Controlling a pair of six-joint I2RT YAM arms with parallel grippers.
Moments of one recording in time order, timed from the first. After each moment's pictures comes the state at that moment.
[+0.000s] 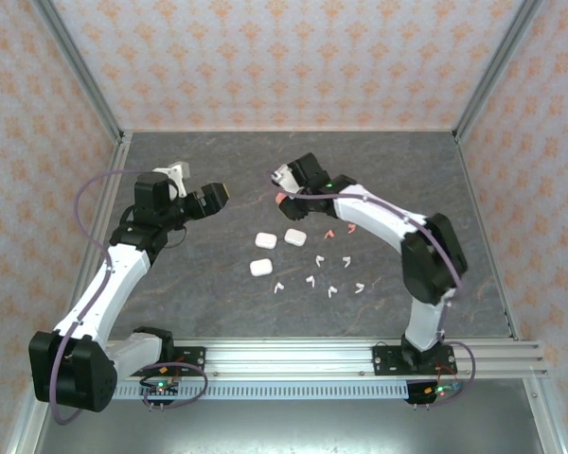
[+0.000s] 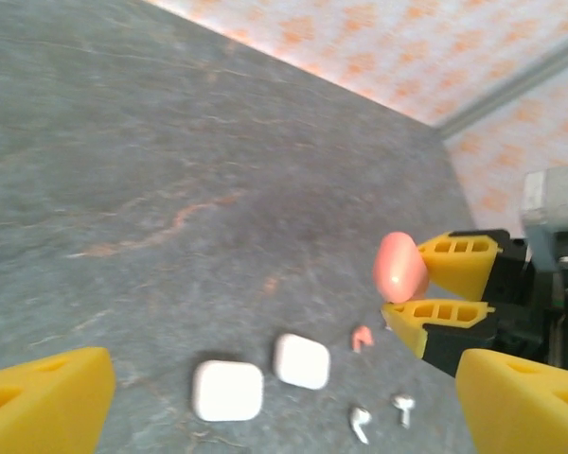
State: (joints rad) left arm -0.09 1.11 0.88 -0.29 0.46 -0.52; right arm 0.65 1.69 1.37 -0.46 -0.05 -0.24
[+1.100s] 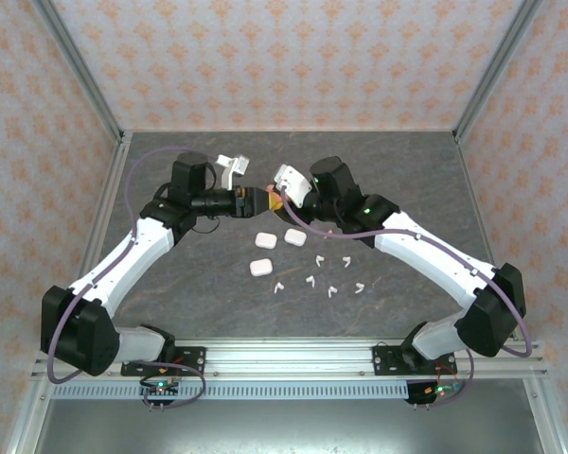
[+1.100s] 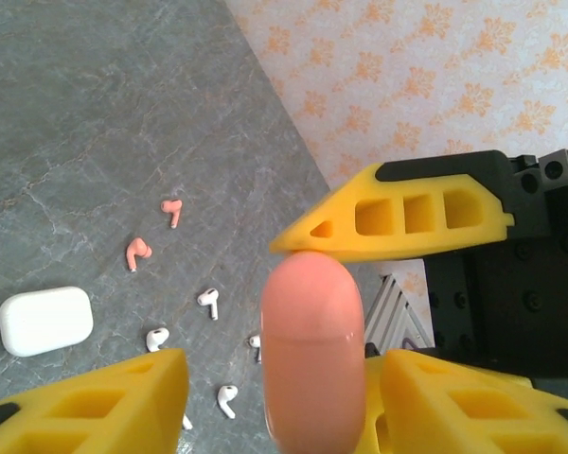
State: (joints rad) left arm -0.31 1.32 1.06 -0.25 0.82 -0.52; right arm 0.76 1.42 1.27 -0.40 -0.16 -0.36
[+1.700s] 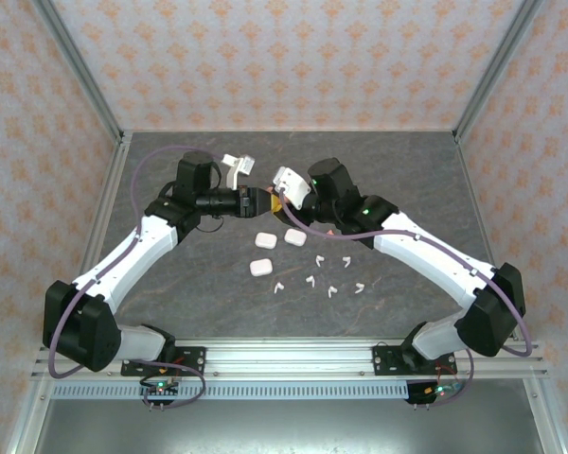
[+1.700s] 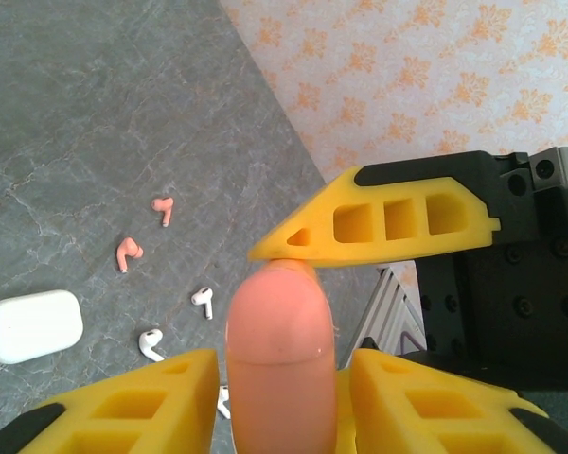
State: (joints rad) left arm -0.33 1.34 1.07 -0.24 0.82 -0.51; right arm 0.76 1.42 1.27 -0.42 -0.15 -0.36
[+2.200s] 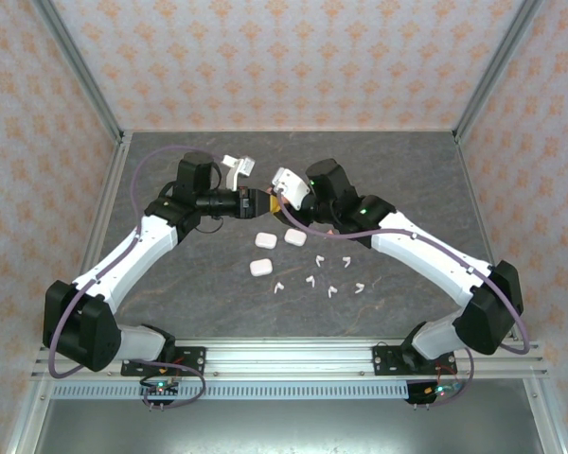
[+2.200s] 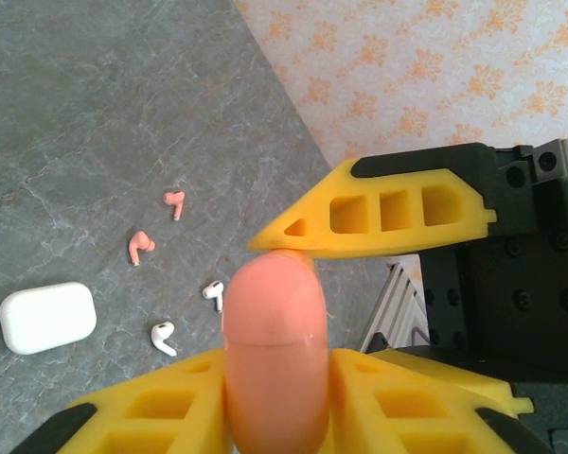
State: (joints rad) left arm -0.33 1.34 1.07 -0.27 0.81 -0.48; right arm 0.76 1.43 1.27 -0.42 -0.12 -0.35
